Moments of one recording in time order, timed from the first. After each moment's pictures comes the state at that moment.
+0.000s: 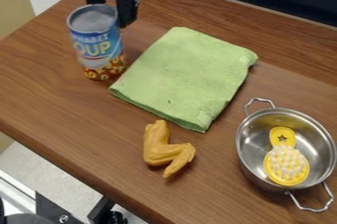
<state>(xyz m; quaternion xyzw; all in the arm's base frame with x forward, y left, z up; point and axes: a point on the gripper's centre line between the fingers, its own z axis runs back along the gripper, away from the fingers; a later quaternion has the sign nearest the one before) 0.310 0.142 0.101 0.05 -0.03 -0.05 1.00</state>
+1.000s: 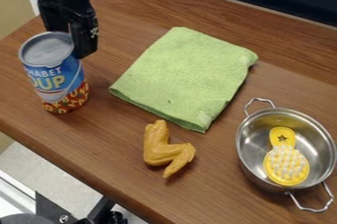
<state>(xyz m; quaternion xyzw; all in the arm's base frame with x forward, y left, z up) 0.241 0.143 0.101 0.05 0.00 -0.08 1.00</state>
